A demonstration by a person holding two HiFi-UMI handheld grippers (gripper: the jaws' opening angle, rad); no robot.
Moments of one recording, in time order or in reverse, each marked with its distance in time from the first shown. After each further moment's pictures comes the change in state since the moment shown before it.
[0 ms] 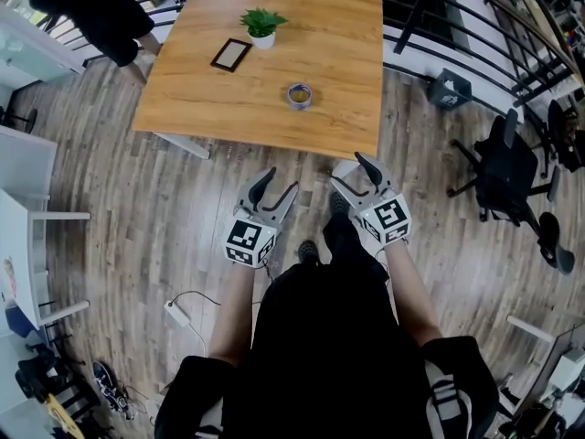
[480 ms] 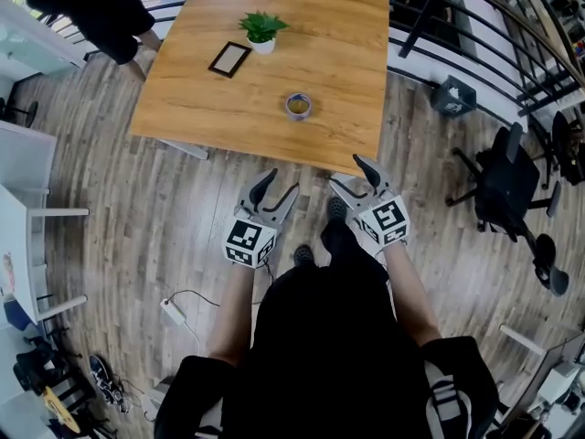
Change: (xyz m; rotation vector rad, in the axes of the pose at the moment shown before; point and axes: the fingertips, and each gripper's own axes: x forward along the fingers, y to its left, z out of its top) left arm 0.048 0.019 0.005 -0.028 0.024 0.017; right arm 0.030 -0.042 -0.001 0.012 0.026 0.046
